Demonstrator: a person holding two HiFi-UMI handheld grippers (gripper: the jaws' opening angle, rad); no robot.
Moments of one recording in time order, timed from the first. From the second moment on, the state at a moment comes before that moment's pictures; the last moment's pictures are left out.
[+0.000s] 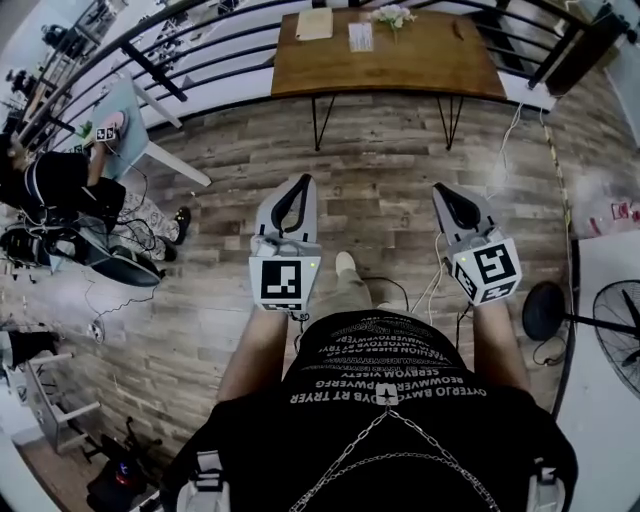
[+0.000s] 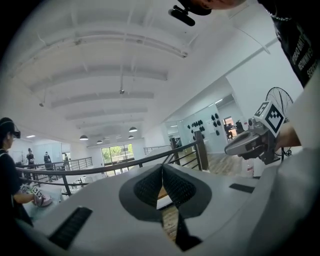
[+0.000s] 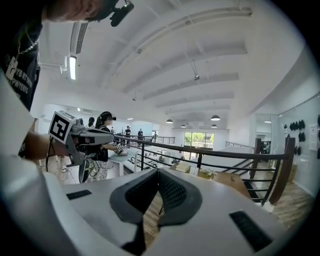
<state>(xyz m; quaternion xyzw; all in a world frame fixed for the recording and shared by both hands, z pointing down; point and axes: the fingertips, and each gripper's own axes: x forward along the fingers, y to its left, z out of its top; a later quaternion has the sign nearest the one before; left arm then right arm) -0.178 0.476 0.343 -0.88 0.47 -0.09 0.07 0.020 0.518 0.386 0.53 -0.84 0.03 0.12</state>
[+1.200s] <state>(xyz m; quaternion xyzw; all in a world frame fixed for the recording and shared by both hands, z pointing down) -0.144 0.337 0.375 -0.91 0.41 -0.10 0.03 0.014 0.379 0.408 0.53 -0.83 0.06 0.14</state>
